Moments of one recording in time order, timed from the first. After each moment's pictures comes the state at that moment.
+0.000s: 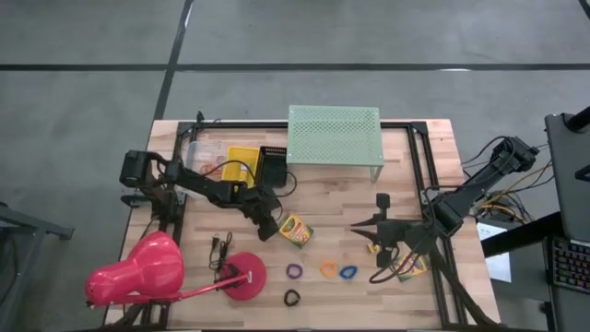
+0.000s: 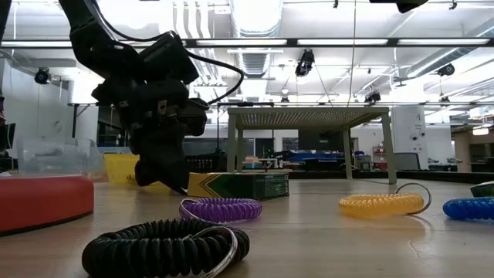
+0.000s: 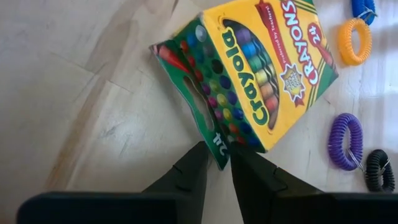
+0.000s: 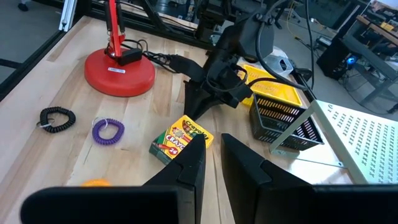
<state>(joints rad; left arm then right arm) 0.01 1.73 0.64 0.12 0.34 -0.58 0.66 1.09 0.75 -0.20 0.73 0.10</state>
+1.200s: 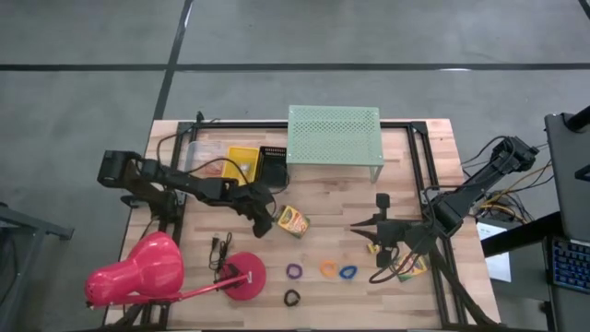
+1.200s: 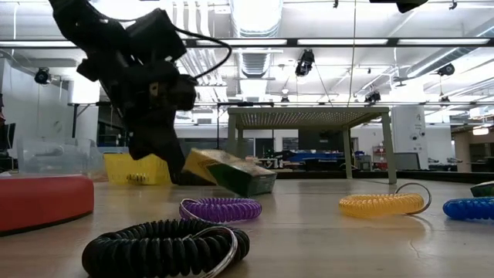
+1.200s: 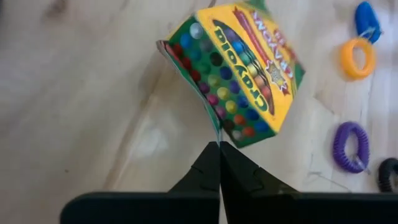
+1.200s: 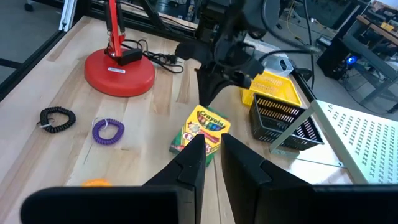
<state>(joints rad) 0.00 1.53 0.64 -0.02 0.16 -0.55 0.66 1.09 0.75 -0.20 0.73 0.10</state>
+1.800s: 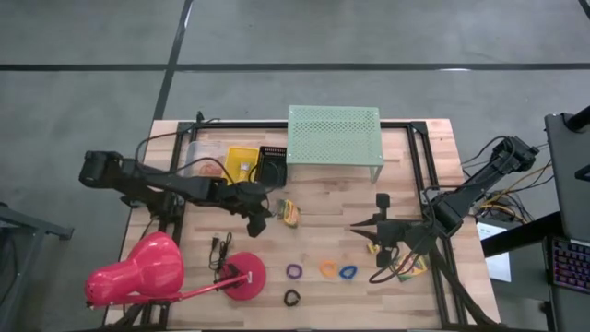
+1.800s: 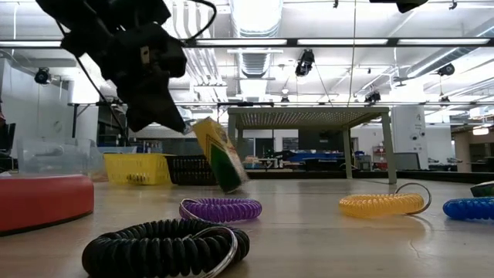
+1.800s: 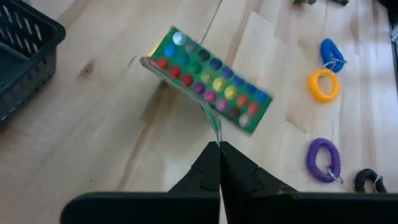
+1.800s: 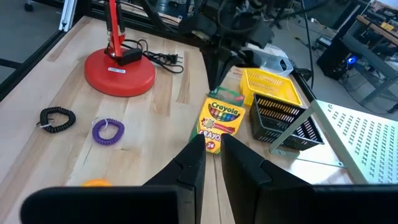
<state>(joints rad) -0.06 1.35 0.64 -0.10 0.02 -0.53 0.66 1.09 0.75 -0.20 0.73 0.10</state>
